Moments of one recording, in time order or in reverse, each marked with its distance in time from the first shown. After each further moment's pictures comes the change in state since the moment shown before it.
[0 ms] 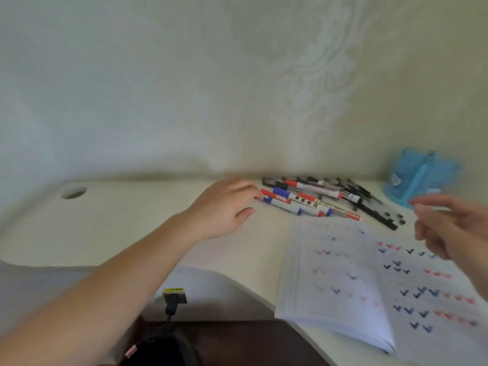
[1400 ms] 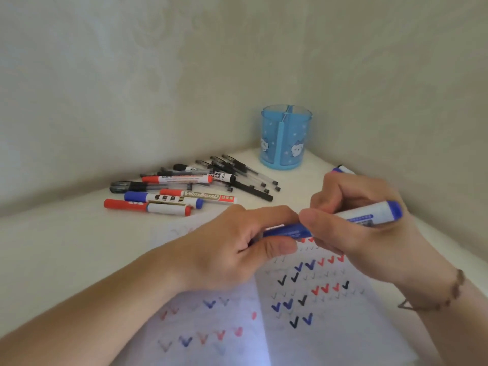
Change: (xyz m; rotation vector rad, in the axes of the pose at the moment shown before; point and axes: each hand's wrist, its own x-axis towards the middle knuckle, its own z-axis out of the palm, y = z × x) left_hand 0.114 0.176 0.056 -0.904 -0.322 0.391; right_hand -0.012 0.029 -0.035 0.101 -0.115 -0.264
